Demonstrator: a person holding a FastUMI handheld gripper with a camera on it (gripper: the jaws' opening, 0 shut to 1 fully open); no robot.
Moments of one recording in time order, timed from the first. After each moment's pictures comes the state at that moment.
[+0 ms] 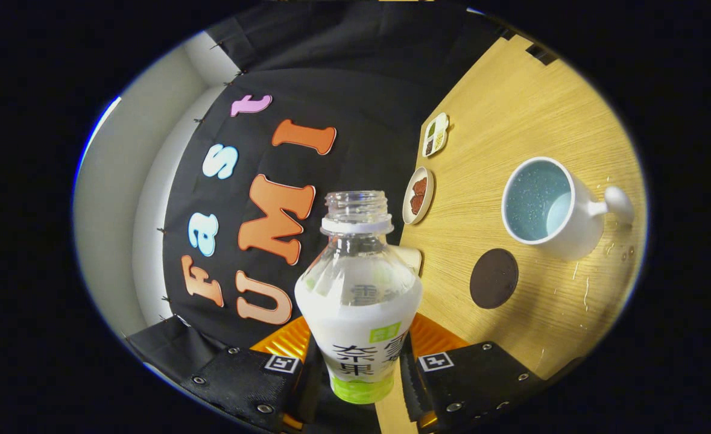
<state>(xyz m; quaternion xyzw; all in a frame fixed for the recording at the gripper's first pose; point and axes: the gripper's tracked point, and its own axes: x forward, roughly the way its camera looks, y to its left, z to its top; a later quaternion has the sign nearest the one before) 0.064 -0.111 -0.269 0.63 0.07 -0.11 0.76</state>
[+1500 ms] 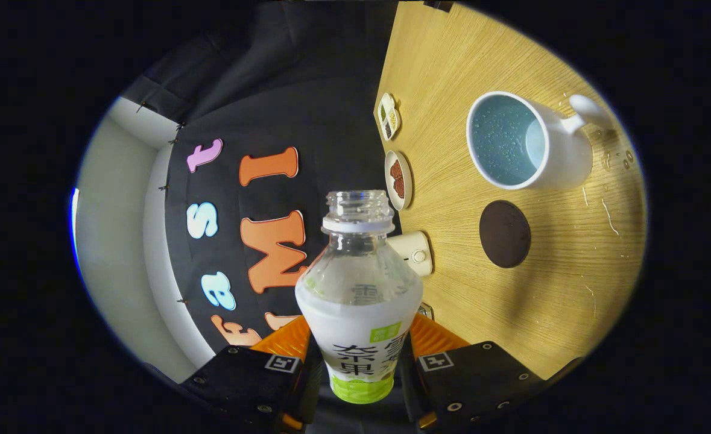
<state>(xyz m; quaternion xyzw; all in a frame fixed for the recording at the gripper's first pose) 0.083 -0.112 -0.265 0.76 0.04 -0.12 0.63</state>
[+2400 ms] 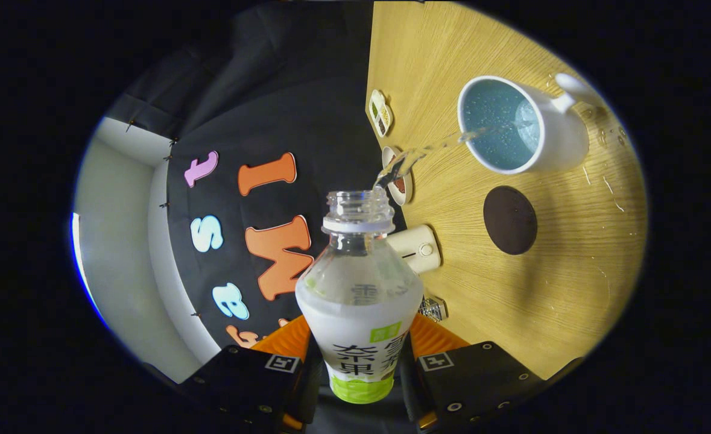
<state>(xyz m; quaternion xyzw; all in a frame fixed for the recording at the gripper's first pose) 0.086 -0.110 -0.262 0.79 0.03 -0.11 0.60</state>
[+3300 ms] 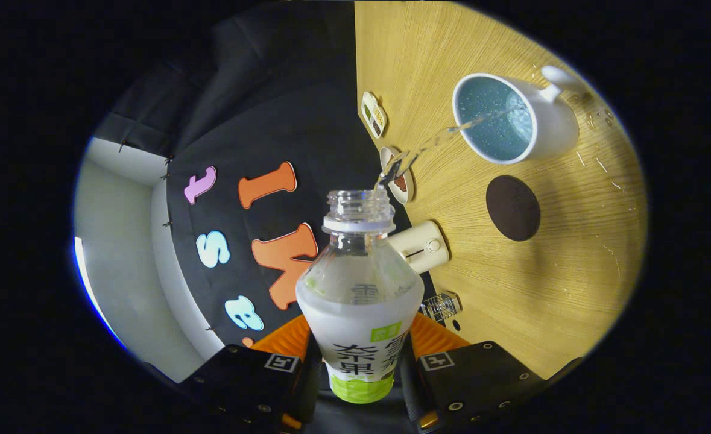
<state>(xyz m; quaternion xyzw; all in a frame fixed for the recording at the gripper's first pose) 0.089 -0.117 -0.247 0.82 0.02 -0.11 0.56</state>
